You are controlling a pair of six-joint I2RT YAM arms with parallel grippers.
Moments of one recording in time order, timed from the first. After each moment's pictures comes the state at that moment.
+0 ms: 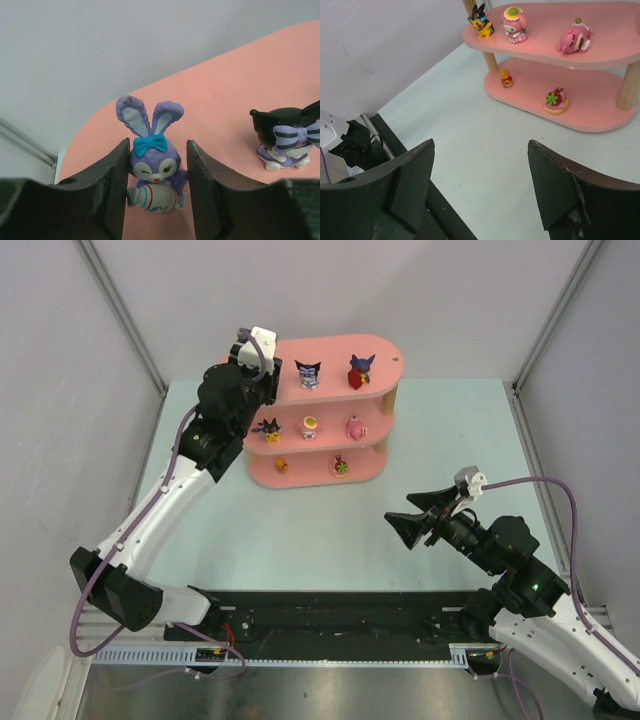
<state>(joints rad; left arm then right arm) -0.49 1.36 1.44 -0.09 -0.28 0.23 0.78 0.41 0.60 -0.16 -0.04 0.32</state>
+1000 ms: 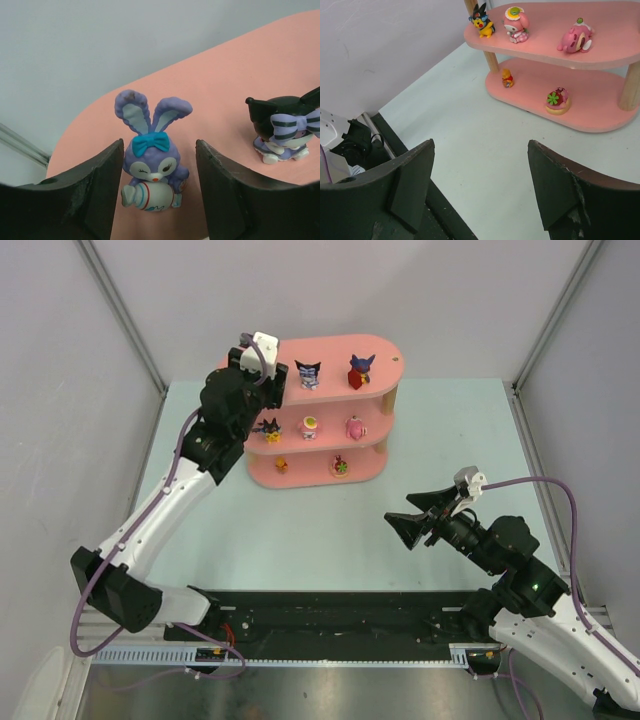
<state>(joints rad) -0.49 1.35 1.40 -0.07 -0.26 0.22 0.77 0.41 0.60 -0.16 -0.05 0.32</state>
